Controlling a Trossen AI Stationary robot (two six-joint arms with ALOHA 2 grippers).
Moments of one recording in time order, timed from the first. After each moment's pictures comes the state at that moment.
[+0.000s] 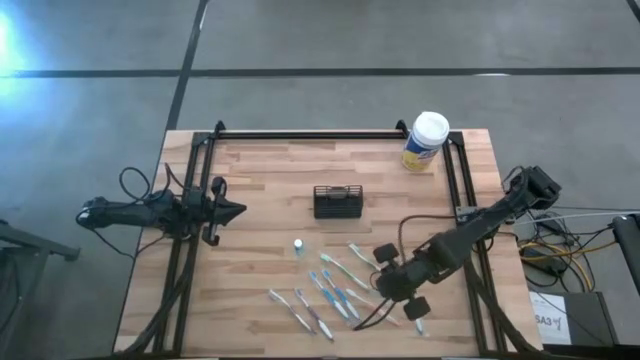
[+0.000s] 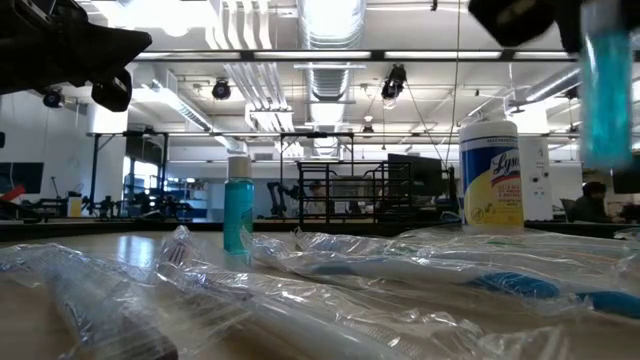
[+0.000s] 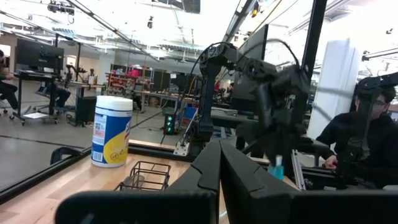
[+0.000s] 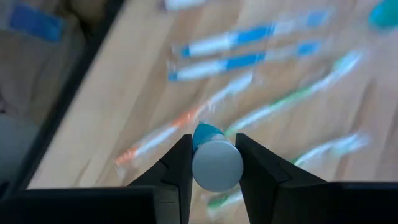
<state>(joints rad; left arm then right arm) -0.10 0.00 0.01 0.24 -0.13 -0.13 0.57 1.50 1.16 -0.70 0.03 0.16</state>
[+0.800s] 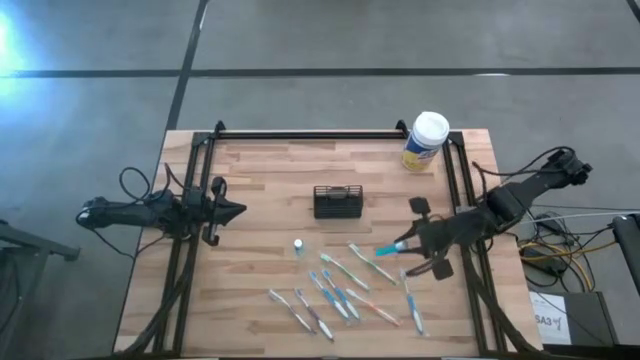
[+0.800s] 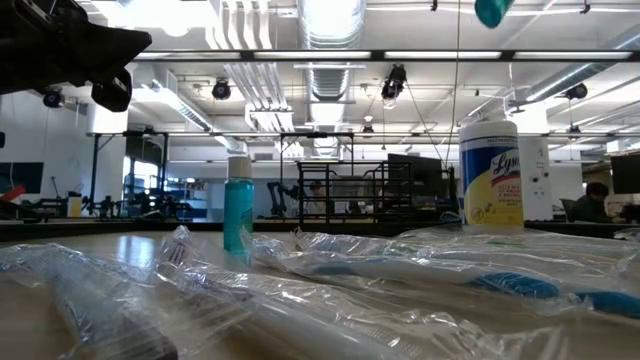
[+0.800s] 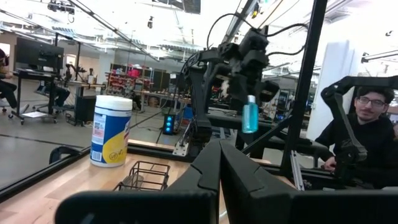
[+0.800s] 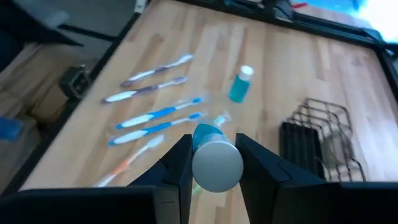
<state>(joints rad) -0.10 0.00 0.01 0.24 -0.13 -0.14 0.50 0.98 1.01 -0.67 0.27 0.11</state>
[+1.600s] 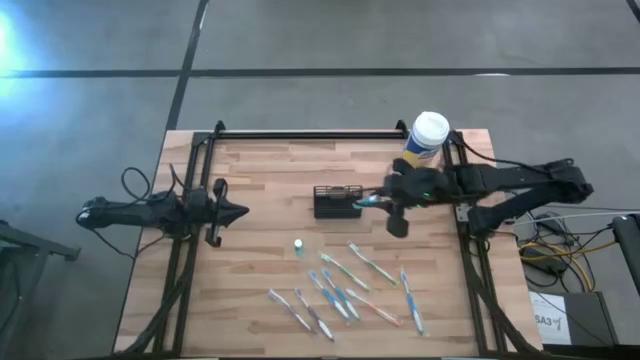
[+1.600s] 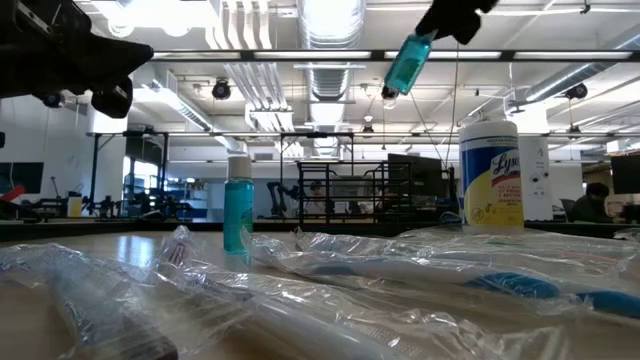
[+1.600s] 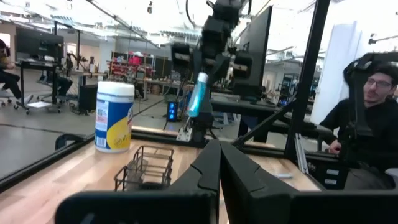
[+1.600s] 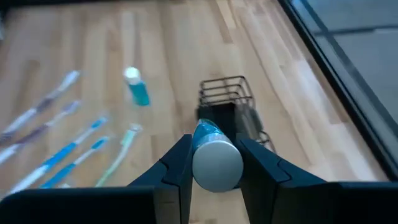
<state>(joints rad) -0.10 0.00 0.01 0.17 -0.13 -0.12 0.06 1.20 1.16 -0.68 0.20 0.16</state>
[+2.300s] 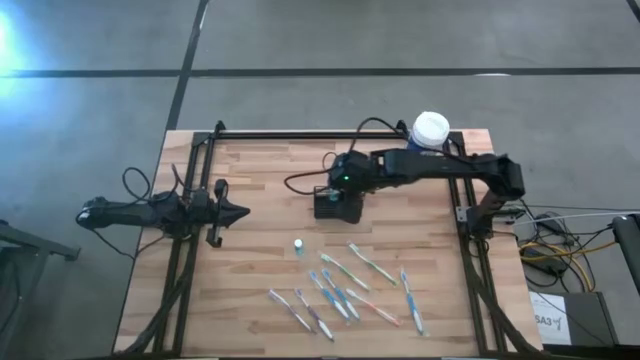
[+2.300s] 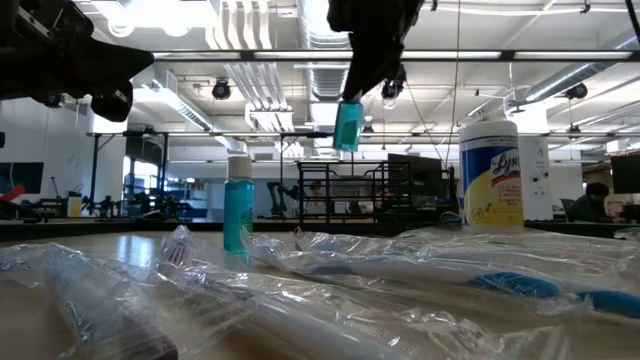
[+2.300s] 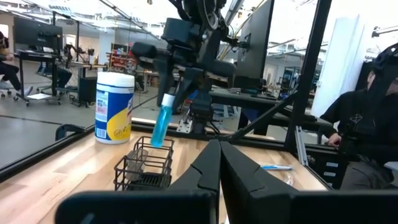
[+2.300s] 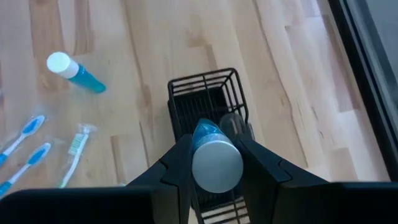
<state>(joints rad) -0.10 0.01 0.01 0.14 -0.13 -0.13 -0.09 1.74 1.61 -0.90 0.13 0.09</state>
